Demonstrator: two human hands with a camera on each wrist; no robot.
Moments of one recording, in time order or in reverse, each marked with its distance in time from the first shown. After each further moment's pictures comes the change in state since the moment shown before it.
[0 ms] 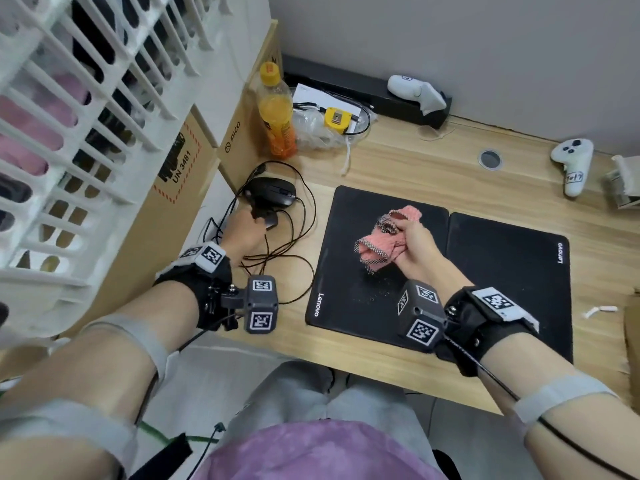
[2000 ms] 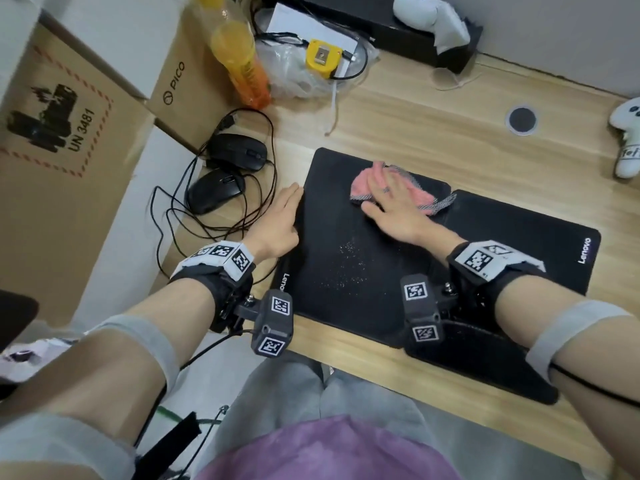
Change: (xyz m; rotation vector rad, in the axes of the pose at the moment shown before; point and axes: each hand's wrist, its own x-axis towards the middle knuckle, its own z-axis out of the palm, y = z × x) left_hand -0.011 0.041 0.107 0.256 -0.321 0.326; right_hand 0.095 -0.019 -0.048 -1.552 -0.504 -0.471
